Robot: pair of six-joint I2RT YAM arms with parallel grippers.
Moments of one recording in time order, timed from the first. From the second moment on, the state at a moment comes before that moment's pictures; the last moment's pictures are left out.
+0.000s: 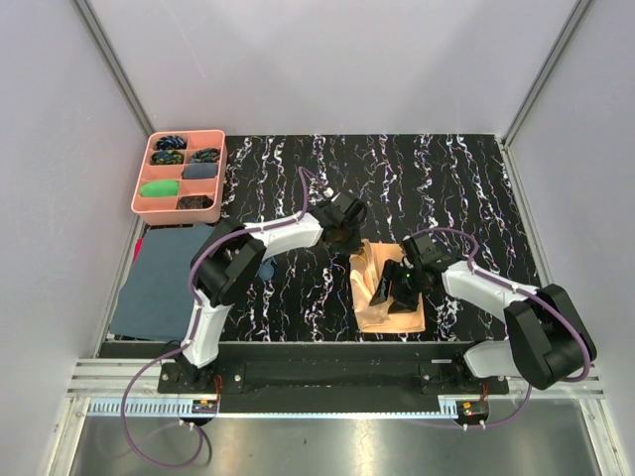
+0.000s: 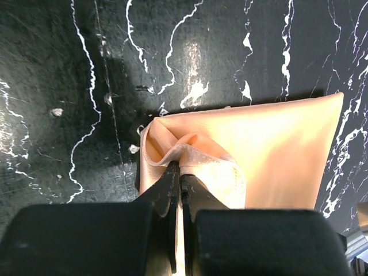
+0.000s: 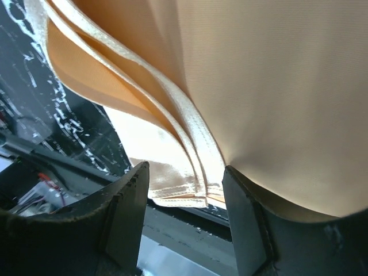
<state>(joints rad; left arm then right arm) -0.79 2.10 1.50 -0.36 0.02 -0.87 0.44 1.35 0.60 -0.41 -0.38 0.75</state>
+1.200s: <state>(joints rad) -0.81 2.07 1.45 -0.37 -0.08 -0.97 0.60 1.29 0.50 -0.34 -0.40 0.92</state>
